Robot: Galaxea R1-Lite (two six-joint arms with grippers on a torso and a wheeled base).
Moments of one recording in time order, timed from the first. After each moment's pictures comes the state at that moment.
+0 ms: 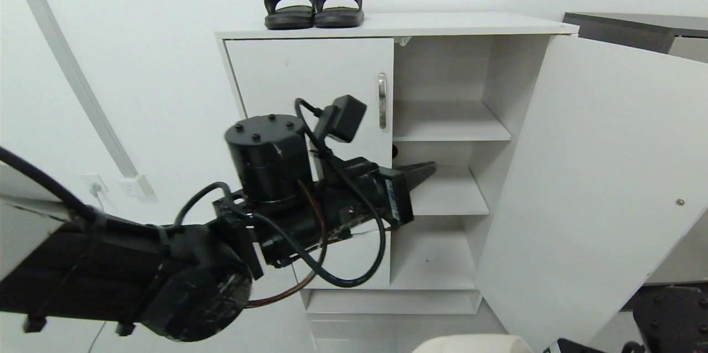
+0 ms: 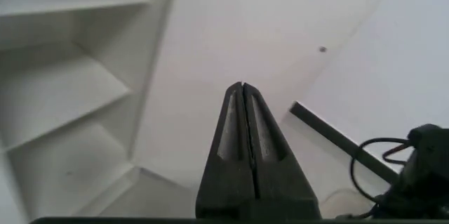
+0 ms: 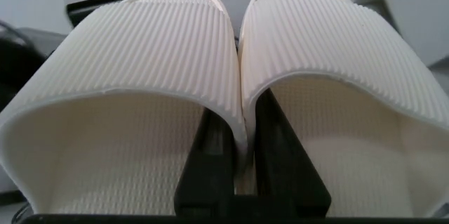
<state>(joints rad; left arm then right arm) -0.73 1.79 -0.88 -0.99 -0.29 -0.32 0.79 1.45 -0.22 -0.64 0.48 -0.27</state>
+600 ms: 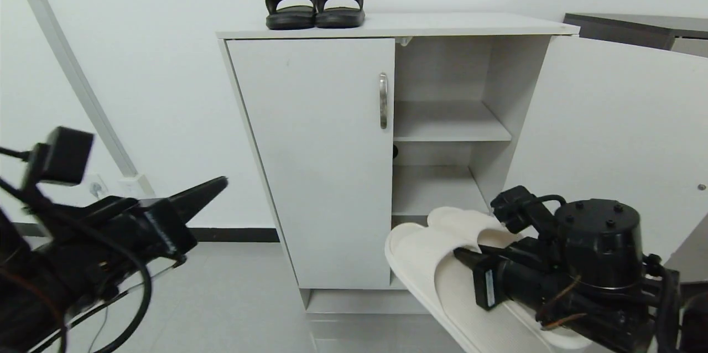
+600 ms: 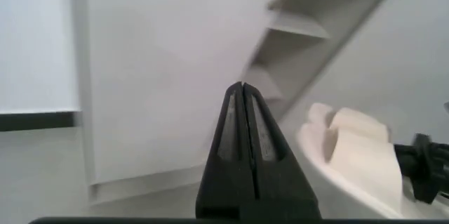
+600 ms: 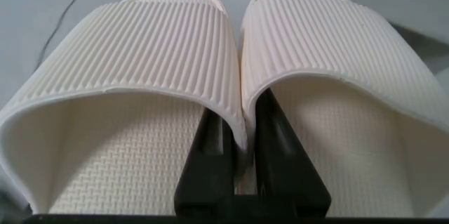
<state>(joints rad) -0.32 1.20 -0.35 -0.88 -0.06 -0.29 0.75 1.68 -0.56 -0.76 -0.22 0.17</state>
